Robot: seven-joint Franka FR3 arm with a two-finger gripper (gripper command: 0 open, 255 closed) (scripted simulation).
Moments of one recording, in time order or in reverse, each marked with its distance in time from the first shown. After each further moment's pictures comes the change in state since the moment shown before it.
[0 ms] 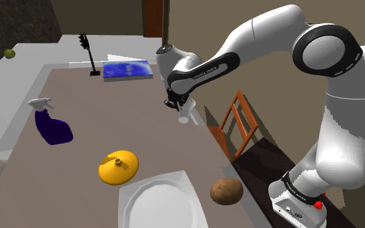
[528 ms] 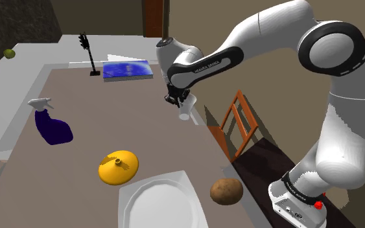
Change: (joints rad) arm -0.003 -0.037 0.007 0.015 0.016 -0.047 -0.021
